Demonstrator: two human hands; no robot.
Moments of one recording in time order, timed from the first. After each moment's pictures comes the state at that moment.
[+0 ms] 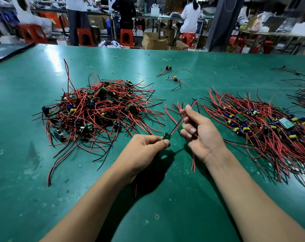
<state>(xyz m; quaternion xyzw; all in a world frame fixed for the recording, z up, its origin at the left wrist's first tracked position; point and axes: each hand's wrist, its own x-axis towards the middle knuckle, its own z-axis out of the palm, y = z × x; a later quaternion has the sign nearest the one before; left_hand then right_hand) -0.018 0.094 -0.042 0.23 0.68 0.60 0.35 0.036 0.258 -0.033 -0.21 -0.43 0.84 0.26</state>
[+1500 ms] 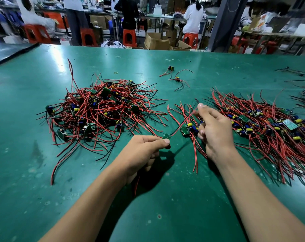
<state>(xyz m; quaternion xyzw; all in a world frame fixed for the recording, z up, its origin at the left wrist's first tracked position) -0.022 0.088 -0.041 0.20 0.65 0.62 0.39 0.043 0.274 -0.038 -0.29 -0.54 0.69 0.39</state>
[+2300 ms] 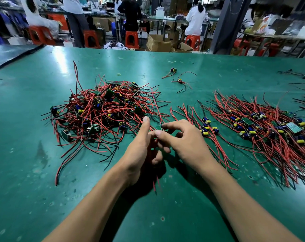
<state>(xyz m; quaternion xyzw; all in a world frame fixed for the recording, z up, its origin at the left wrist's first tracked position) -0.024 0.094 -0.043 0.16 0.53 0.71 0.43 0.037 0.224 -0.046 -0.18 -0.84 0.44 0.24</state>
